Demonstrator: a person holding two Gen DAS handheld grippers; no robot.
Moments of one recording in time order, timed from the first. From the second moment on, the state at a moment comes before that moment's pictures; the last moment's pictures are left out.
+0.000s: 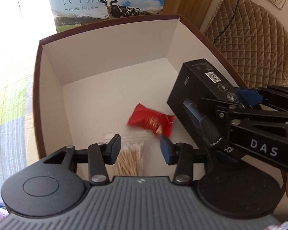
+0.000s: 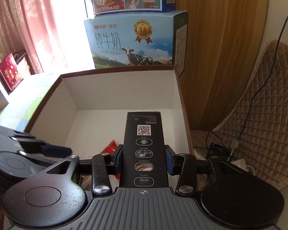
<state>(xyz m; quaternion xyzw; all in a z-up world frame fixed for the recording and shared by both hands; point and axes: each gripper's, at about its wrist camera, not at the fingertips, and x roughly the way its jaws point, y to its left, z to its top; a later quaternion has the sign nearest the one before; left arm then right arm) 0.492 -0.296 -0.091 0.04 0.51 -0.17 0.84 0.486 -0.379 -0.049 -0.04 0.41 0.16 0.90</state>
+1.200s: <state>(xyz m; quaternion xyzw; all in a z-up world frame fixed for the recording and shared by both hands) 0.421 -0.266 -0.043 0.07 0.47 -0.18 0.86 0.408 -0.407 -0.013 -0.01 0.38 0.20 0.90</state>
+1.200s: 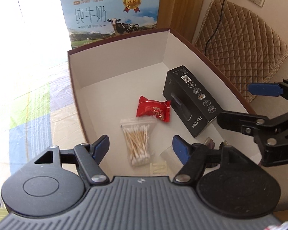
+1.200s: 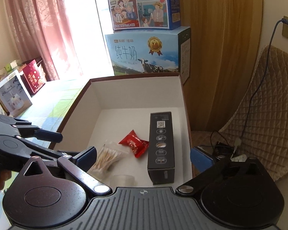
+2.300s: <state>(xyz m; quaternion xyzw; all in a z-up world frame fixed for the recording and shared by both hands) 0.303 -0.209 0.009 0.03 0.43 -0.11 0.90 0.298 -0.398 0.007 -0.01 0.39 0.20 0.90</state>
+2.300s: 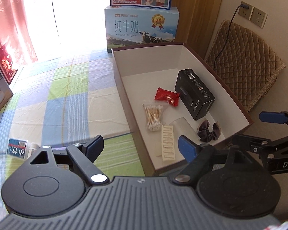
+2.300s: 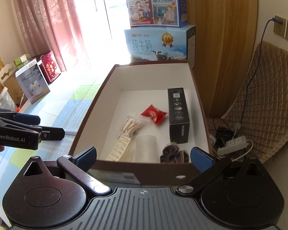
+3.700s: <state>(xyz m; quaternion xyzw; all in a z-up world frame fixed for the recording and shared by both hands) 0.222 -0.073 -0.018 0.01 0.47 -0.08 0.88 0.223 -0.287 -0.034 0.02 0.45 0.22 0.86</state>
